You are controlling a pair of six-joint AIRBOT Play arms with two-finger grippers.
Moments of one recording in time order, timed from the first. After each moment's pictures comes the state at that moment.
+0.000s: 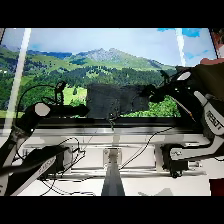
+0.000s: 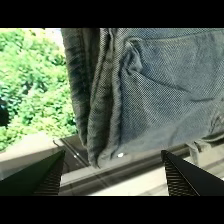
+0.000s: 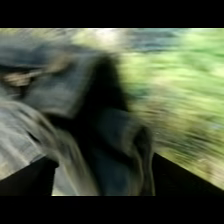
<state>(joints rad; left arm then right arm) -0.23 -0.86 0.46 0.97 -0.85 -1.41 -0.08 -1.58 0.92 -0.79 1.18 1.26</state>
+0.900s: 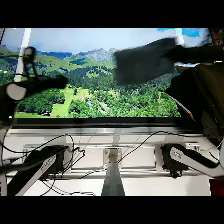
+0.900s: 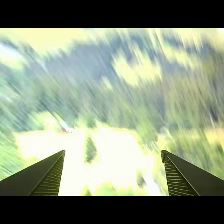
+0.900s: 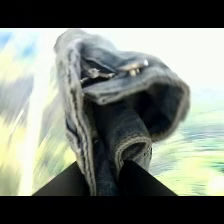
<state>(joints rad) -0.01 -0.85 0.82 1.22 -0.75 -1.32 -0.30 -1.14 1.39 -0.97 1.21 1.43</state>
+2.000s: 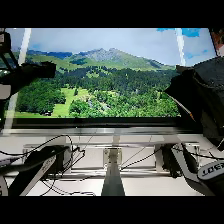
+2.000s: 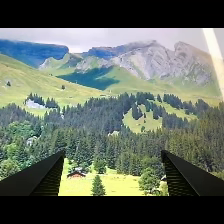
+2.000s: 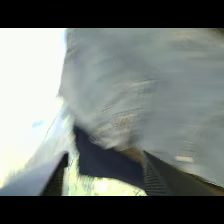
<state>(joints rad) 0.03 -0.82 0.87 1.18 -0.70 -1.32 -0.86 -0.89 1.49 -1.22 1.50 1.73</state>
